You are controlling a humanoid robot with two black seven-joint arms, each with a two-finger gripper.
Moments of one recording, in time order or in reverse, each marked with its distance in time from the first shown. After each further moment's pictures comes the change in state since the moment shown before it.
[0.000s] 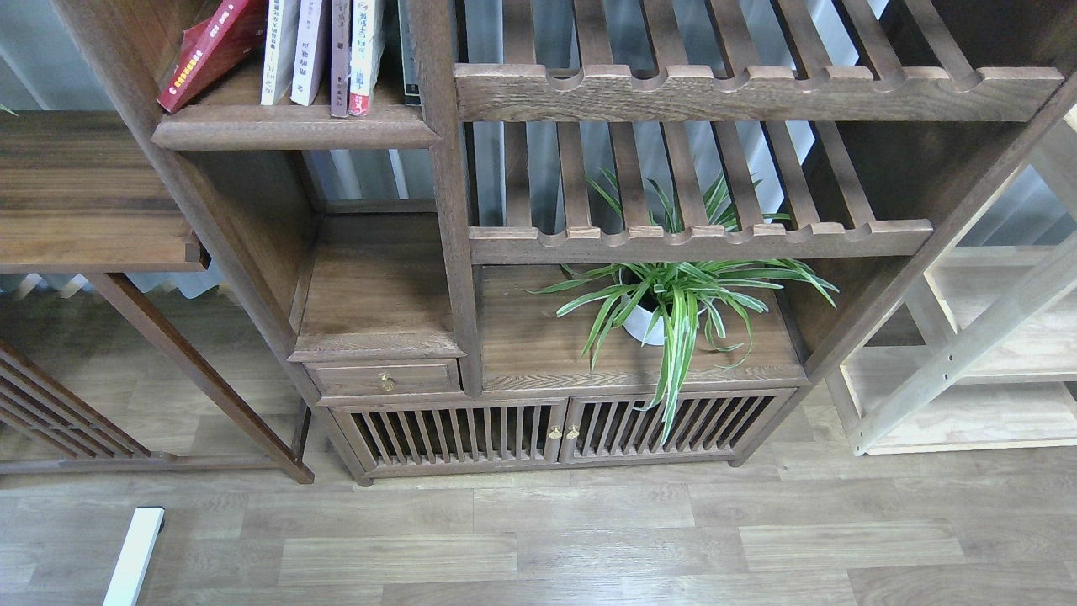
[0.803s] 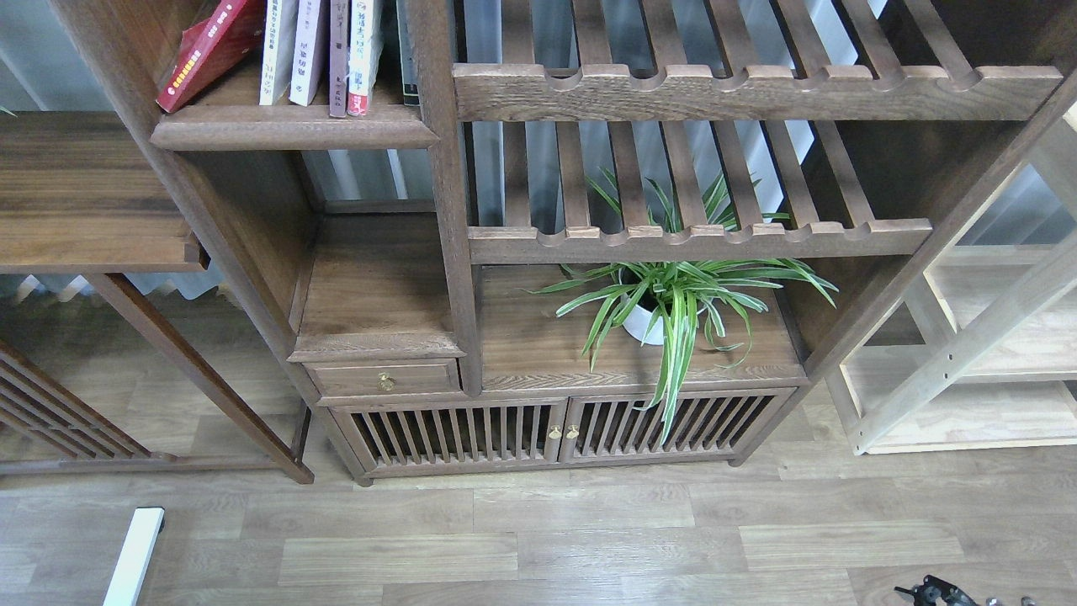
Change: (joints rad) left arm -0.048 0.327 0.258 -0.503 0.127 0.007 -0.340; right arm 0.115 -0.219 -0.018 0.039 -0.309 0.013 0.133
